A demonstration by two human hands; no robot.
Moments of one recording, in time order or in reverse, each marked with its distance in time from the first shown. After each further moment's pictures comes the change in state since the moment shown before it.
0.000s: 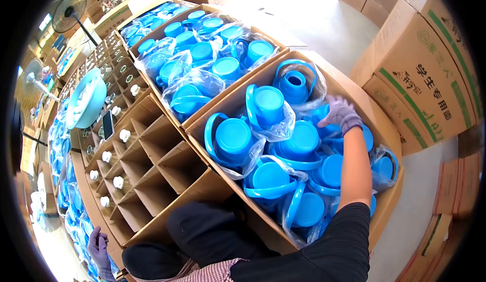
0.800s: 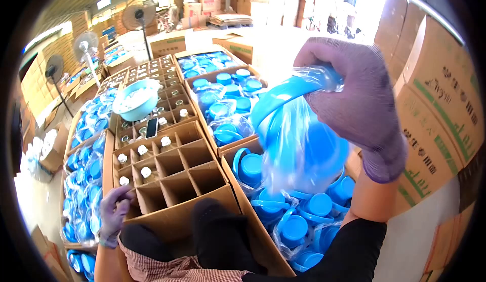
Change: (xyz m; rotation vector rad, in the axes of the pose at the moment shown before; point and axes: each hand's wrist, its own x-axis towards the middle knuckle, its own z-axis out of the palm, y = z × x) left_hand -0.041 0.144 0.024 -0.304 0.043 0.379; right_hand -0.208 -0.104 -0.442 0.701 0.761 -0.994
